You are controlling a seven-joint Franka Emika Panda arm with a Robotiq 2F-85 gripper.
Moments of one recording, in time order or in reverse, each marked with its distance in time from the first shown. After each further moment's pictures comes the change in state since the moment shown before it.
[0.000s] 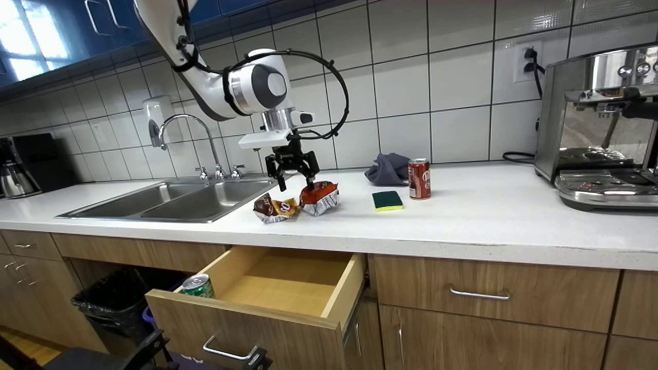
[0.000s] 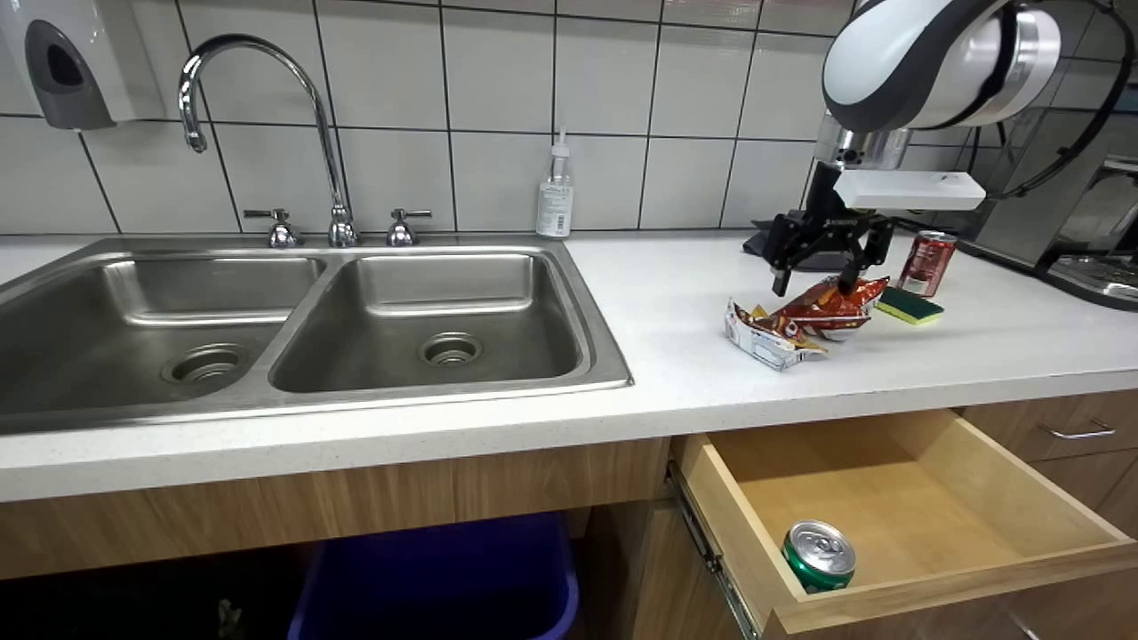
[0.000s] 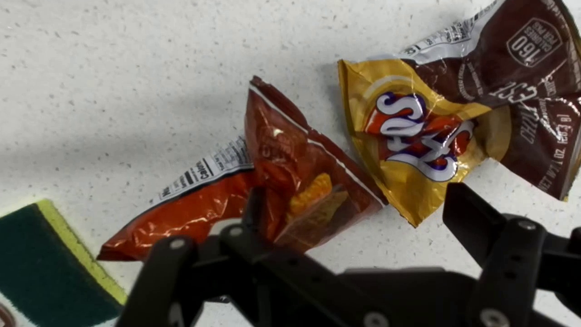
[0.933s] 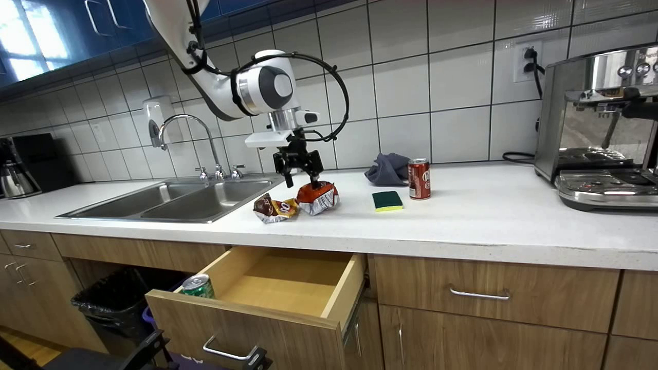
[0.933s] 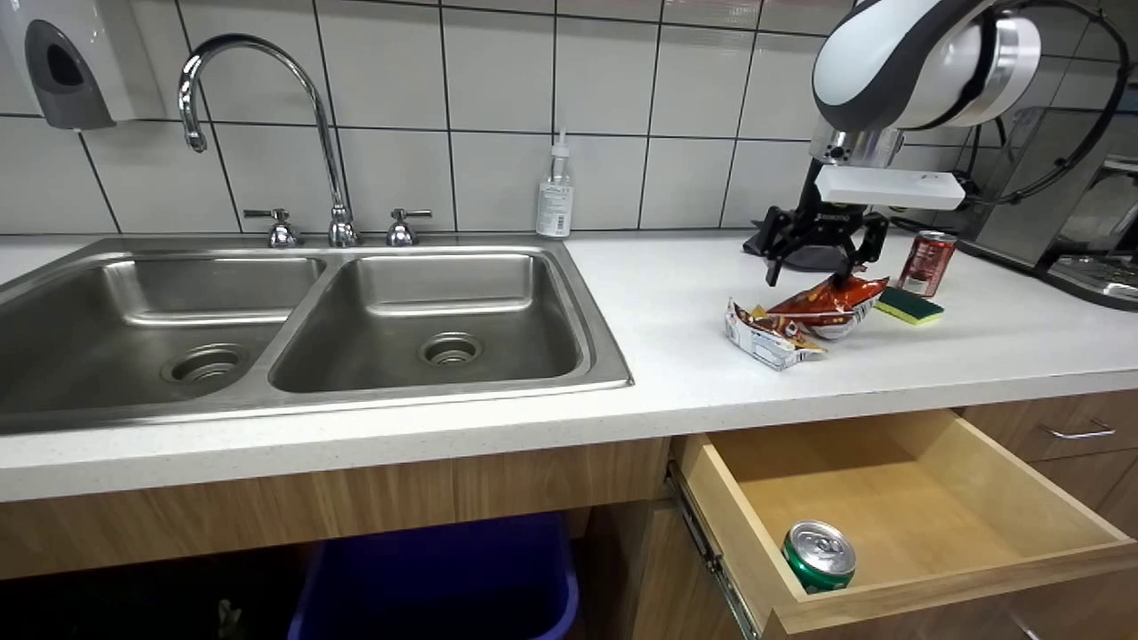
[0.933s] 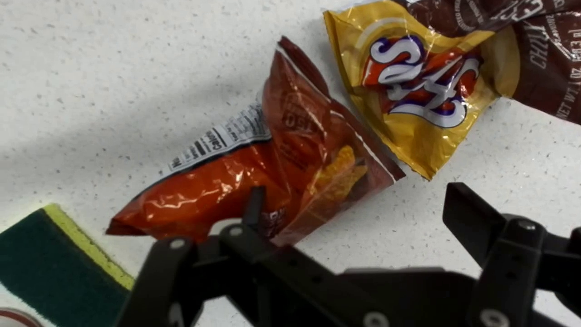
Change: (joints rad) arm 0.000 0.047 -0.013 0.070 0.019 0.000 0.113
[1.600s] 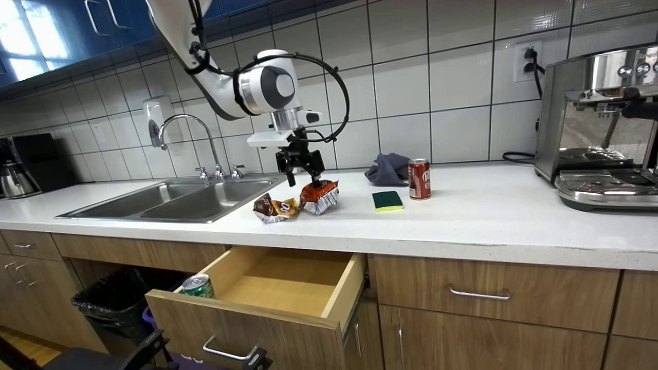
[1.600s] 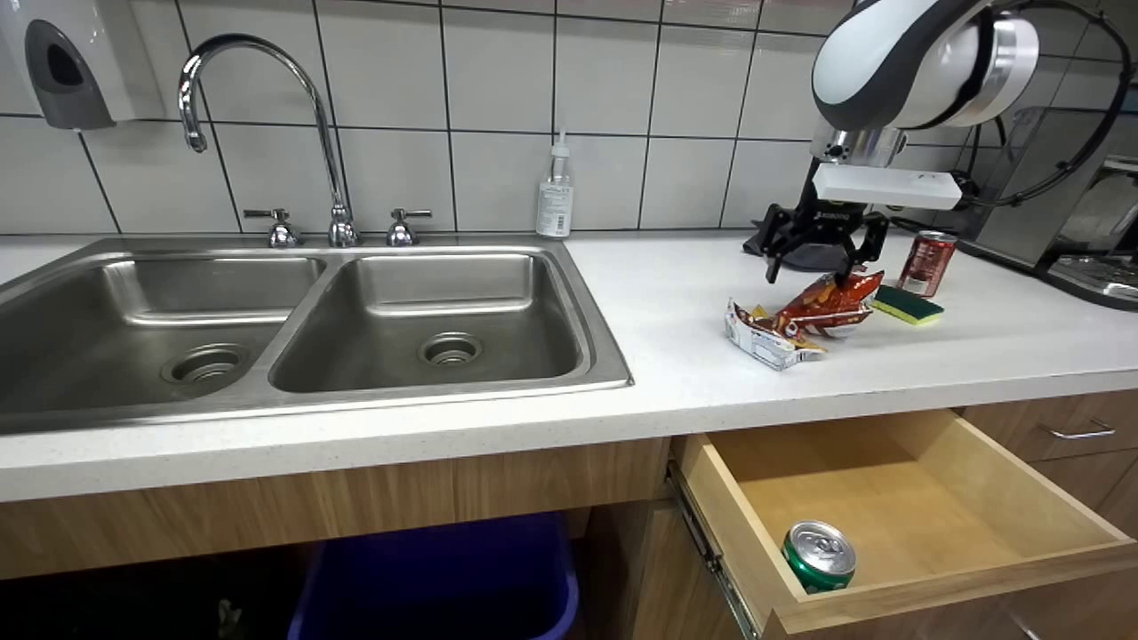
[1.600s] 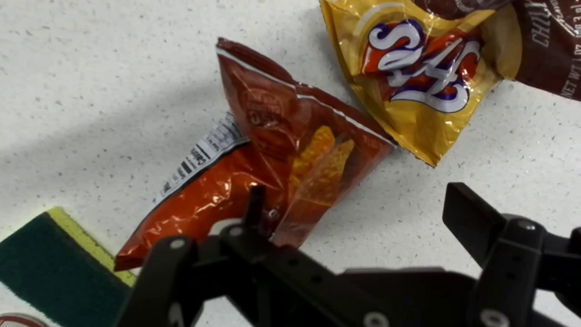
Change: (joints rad) arm 0.000 0.009 -0.007 0.015 0.014 0.000 0.024
